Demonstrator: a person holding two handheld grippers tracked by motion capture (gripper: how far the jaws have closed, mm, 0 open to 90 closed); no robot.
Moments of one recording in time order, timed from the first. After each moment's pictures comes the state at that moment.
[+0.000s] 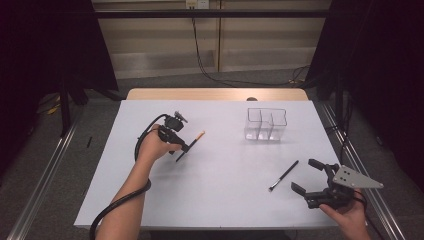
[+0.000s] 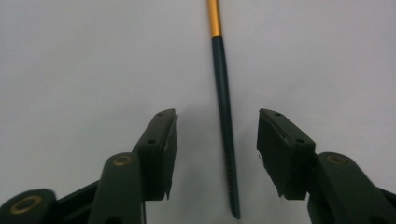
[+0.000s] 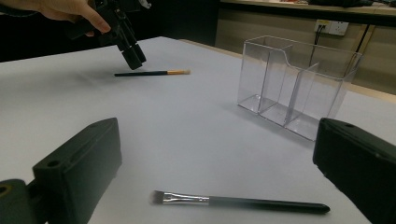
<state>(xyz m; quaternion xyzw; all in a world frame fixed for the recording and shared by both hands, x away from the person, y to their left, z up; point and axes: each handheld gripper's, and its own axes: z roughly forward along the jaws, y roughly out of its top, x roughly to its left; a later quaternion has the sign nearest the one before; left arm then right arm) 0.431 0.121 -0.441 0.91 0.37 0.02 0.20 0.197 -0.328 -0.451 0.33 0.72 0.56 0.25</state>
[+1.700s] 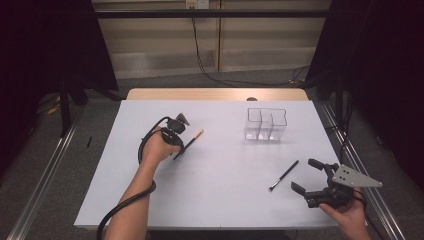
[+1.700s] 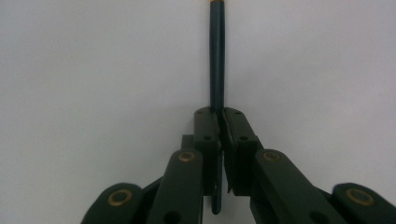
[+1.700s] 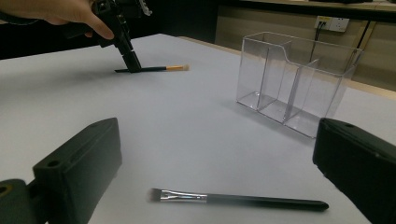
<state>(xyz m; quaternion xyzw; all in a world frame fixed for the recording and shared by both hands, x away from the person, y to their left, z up) 0.432 0.113 -0.451 0.90 0.41 0.00 0.15 0.200 -0.329 -0.452 0.34 0.72 0.55 0.25</state>
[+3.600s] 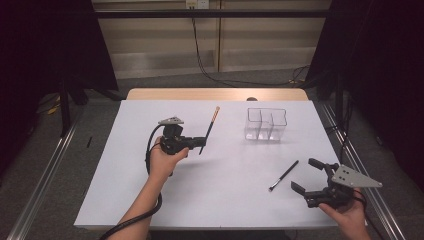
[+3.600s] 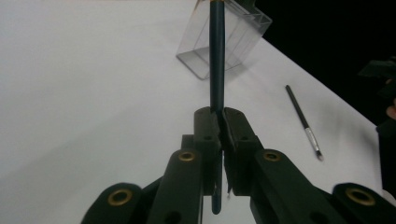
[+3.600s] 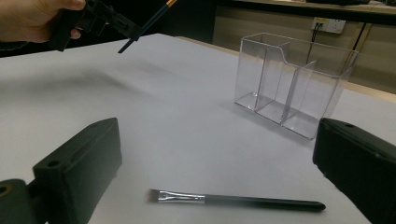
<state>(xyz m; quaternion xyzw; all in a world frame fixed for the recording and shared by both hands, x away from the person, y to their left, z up) 0.378 0.115 -0.431 0.78 0.35 -0.05 0.52 0.200 -0.327 -0.452 0.34 0.72 0.55 0.26</state>
